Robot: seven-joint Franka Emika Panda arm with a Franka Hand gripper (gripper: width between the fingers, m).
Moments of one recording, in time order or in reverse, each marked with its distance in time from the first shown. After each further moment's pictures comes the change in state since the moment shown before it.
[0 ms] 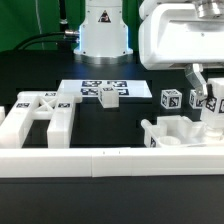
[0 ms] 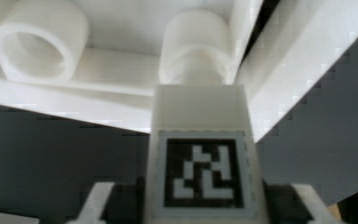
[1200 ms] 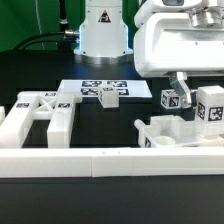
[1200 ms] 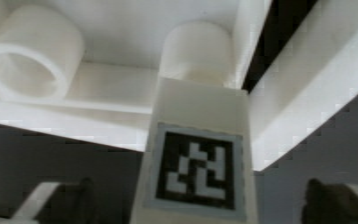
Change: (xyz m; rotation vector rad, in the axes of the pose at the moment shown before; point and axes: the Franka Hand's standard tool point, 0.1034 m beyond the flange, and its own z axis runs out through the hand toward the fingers) arm -0.010 0.004 0.007 -0.008 0.007 -0.010
